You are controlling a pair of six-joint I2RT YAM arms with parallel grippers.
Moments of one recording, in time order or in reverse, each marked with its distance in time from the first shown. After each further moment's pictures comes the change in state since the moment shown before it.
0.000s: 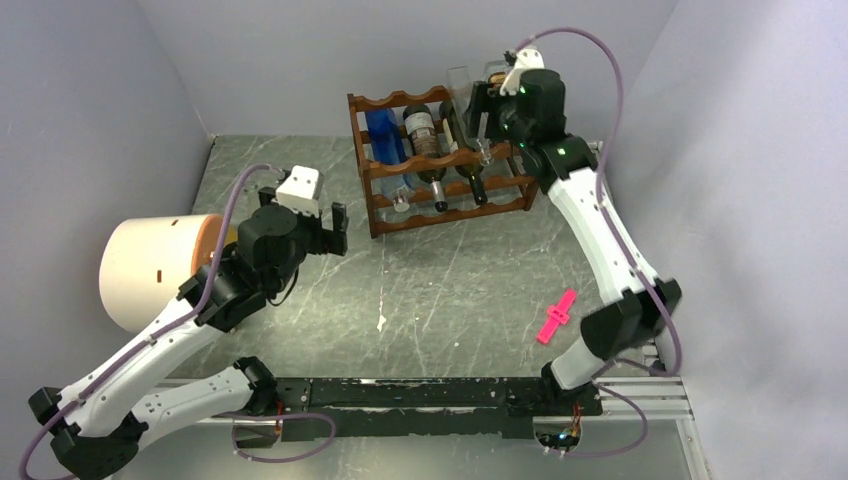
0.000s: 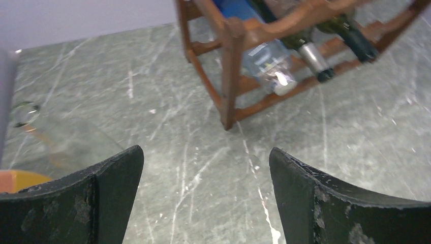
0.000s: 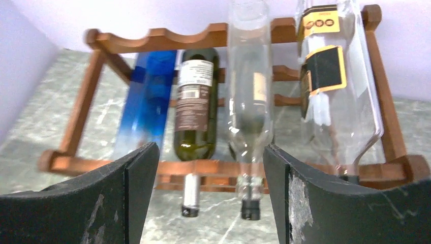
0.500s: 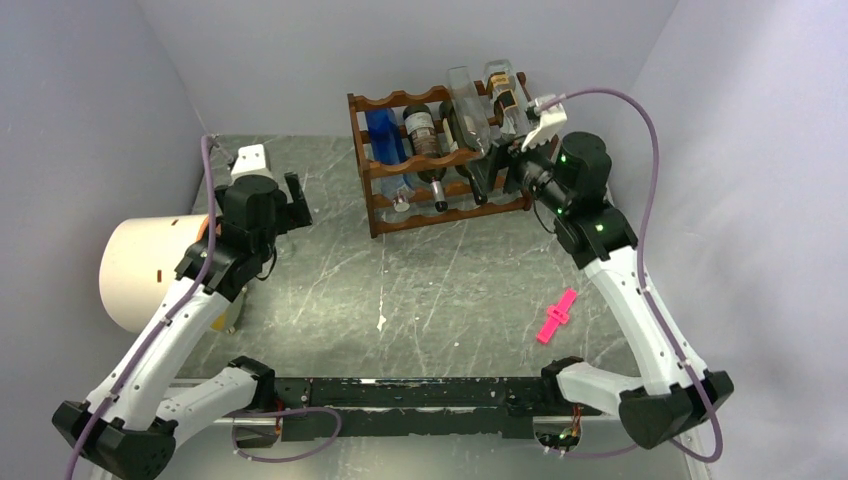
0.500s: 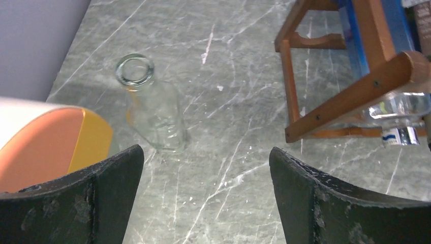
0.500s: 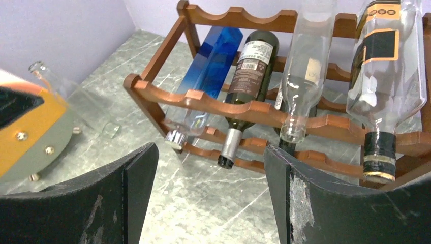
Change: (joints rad) left arm 0.365 0.095 0.039 -0.105 -0.013 -0.175; right arm 0.010 -0.470 -0.482 0.169 -0.247 -0.017
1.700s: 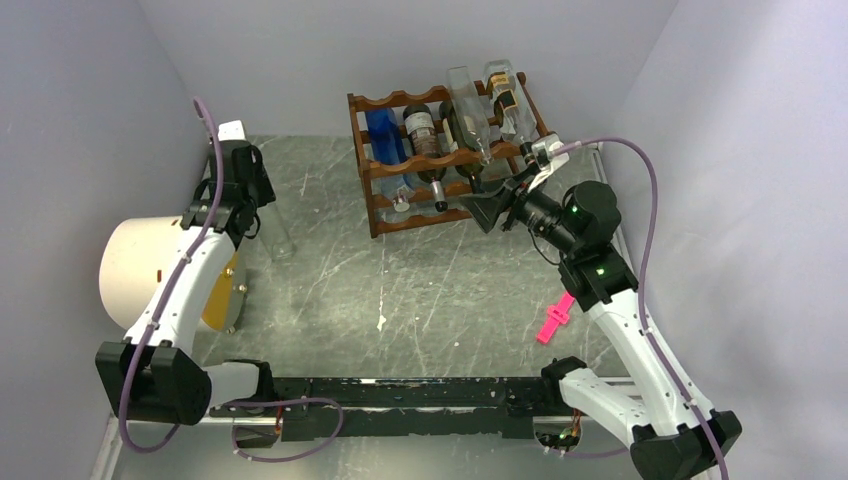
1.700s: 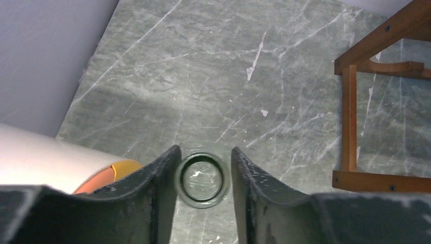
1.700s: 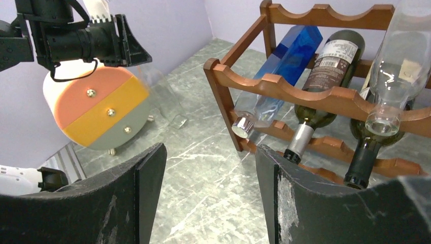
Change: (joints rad) left arm 0.353 0.266 0.066 0.108 0.193 0.068; right arm 0.000 -0.264 -0.353 0.256 -0.263 0.145
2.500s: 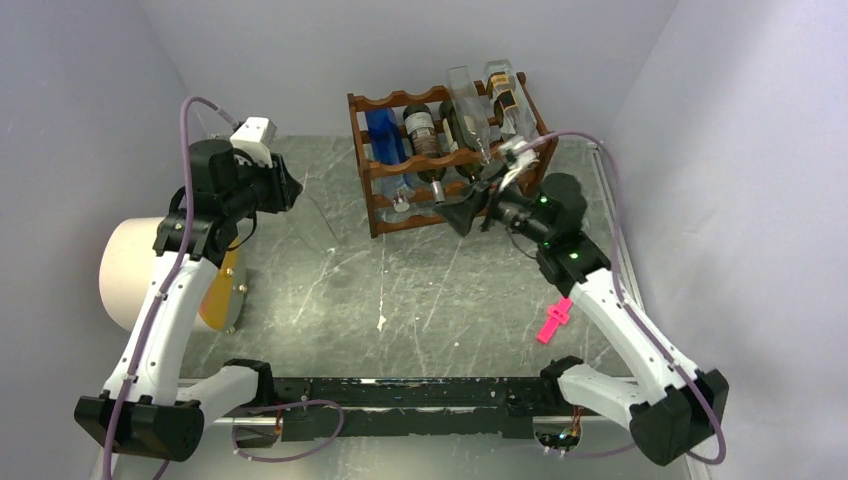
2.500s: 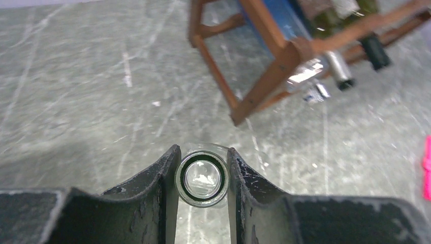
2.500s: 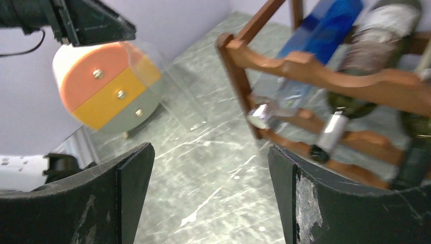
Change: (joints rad) left arm -0.046 -0.141 0.103 -0.121 0.499 0.160; right arm 0.032 0.112 -0.032 0.075 -0.044 0.029
